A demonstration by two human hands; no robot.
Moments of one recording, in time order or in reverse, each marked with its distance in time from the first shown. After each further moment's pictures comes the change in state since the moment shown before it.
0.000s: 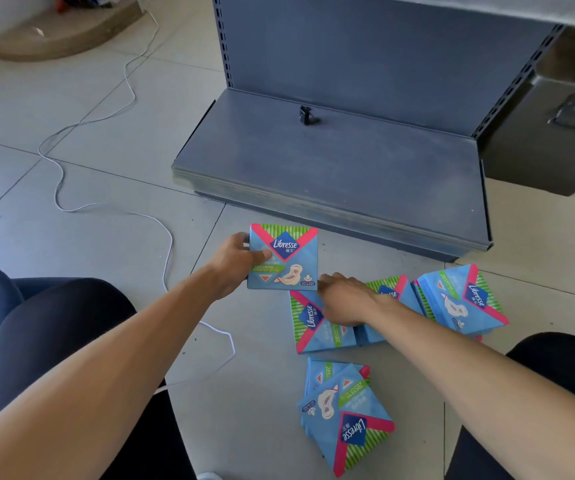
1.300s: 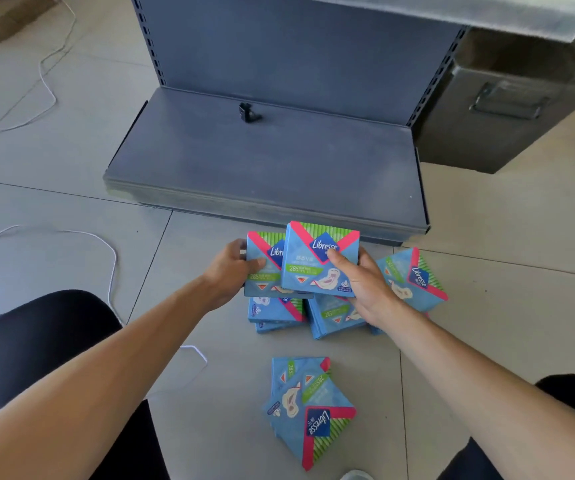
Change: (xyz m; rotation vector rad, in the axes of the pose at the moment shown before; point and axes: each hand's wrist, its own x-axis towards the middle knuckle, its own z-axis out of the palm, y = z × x) left_hand 0.017 0.002 0.062 -0.047 -0.194 0.013; right_hand -0.062 0.048 0.002 1.903 0.649 0.315
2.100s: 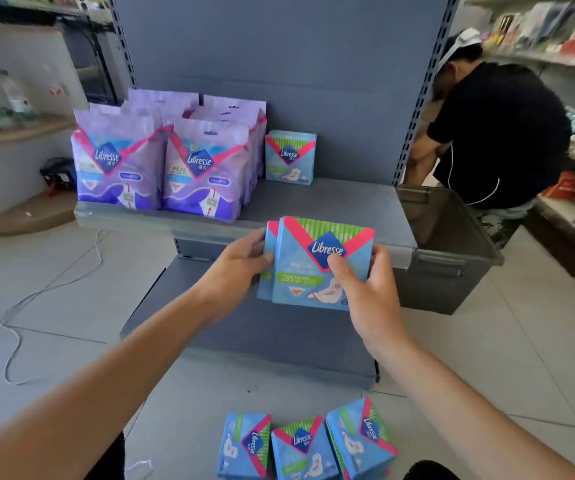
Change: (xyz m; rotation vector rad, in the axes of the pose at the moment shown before) left_hand -0.126 0.307 0.084 0.011 -0.177 0.642; right_hand -0.109 -0.295 -0.003 -0.045 0.012 -0.697
